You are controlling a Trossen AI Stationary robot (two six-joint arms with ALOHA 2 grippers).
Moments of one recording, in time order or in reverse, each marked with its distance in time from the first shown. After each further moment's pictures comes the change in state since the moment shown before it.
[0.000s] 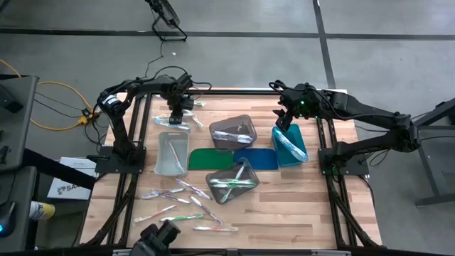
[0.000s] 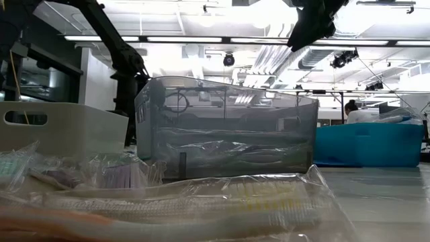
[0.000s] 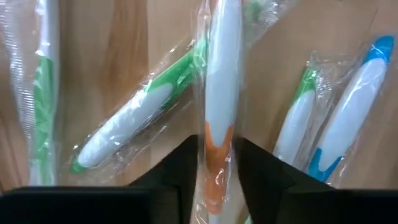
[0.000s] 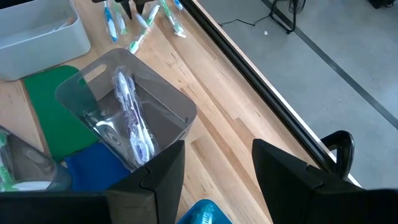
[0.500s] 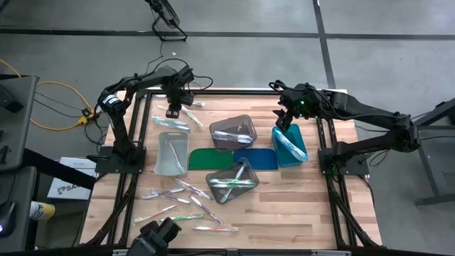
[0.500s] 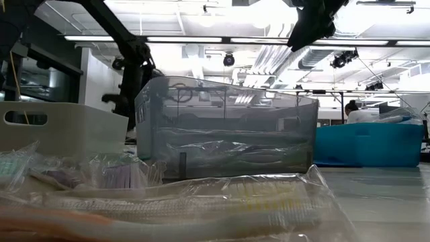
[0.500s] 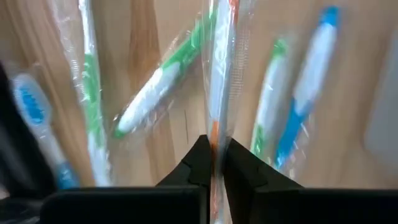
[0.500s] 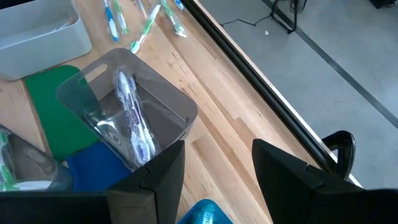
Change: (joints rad) left arm 0.001 0.002 0.193 -0.260 -0.033 0.128; right arm 0.000 0.000 0.000 0.000 -0.004 0.000
